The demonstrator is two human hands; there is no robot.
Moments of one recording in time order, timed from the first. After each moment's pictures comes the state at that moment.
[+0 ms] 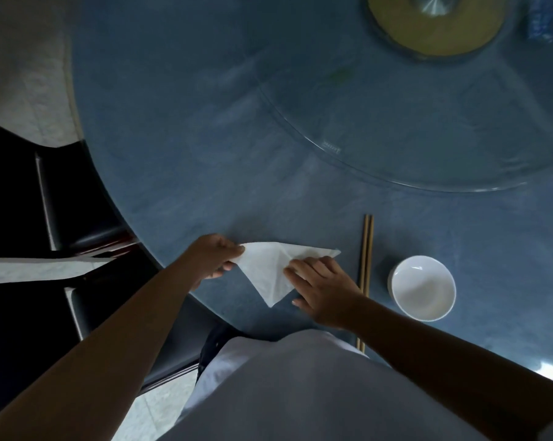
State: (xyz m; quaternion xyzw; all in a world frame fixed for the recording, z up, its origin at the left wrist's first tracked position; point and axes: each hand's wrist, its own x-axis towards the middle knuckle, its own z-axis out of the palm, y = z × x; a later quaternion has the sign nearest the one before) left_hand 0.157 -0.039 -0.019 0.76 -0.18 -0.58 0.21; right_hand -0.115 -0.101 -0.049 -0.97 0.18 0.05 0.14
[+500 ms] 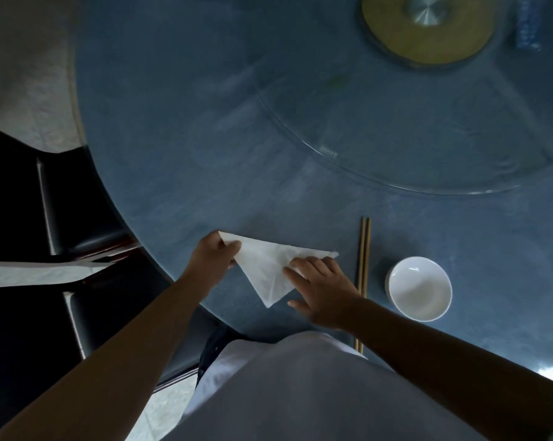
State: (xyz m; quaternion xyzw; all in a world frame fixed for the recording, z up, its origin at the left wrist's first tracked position) left_hand 0.137 -0.035 -0.020 0.77 -0.17 -0.50 0.37; right_hand -0.110 -0.100 -0.040 -0.96 0.23 0.02 0.15
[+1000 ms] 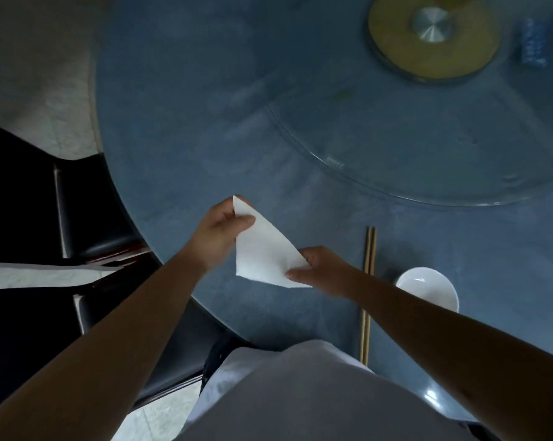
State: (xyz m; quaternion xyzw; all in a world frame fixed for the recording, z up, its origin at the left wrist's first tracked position) left_hand 0.140 -0.077 0.059 0.63 -0.27 -0.53 0.49; right_hand -0.069 -0.146 0.000 -0.69 0.40 0.07 0.60
